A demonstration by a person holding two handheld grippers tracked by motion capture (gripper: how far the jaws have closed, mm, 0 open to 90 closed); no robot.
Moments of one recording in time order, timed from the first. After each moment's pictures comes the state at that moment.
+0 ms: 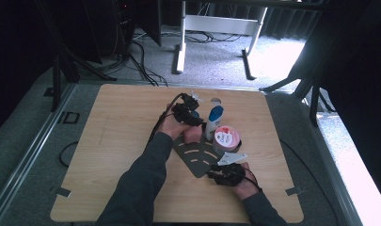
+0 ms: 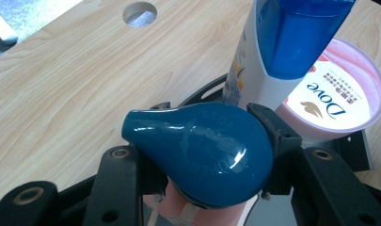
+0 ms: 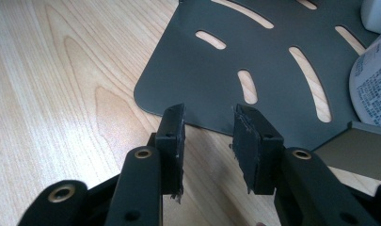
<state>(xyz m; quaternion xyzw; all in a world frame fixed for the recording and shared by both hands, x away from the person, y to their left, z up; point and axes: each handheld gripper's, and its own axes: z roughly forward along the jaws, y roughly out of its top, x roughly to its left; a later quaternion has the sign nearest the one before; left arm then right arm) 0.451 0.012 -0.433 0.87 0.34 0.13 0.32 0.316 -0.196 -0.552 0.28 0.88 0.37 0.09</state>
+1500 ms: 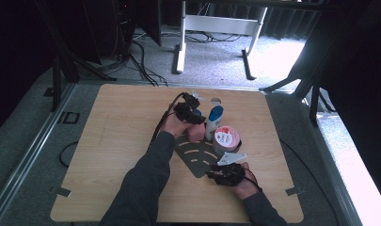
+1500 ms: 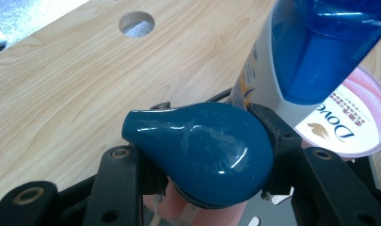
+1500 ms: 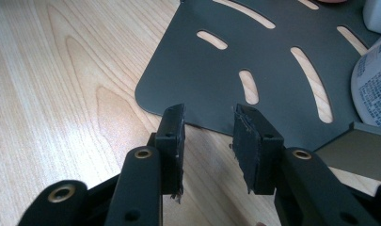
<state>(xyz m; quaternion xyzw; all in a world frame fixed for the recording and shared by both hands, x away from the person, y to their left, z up) 0.465 0.010 -0.443 0.86 0.35 0.11 0.34 0.316 -0.196 -0.552 0.28 0.88 0.37 0.09</state>
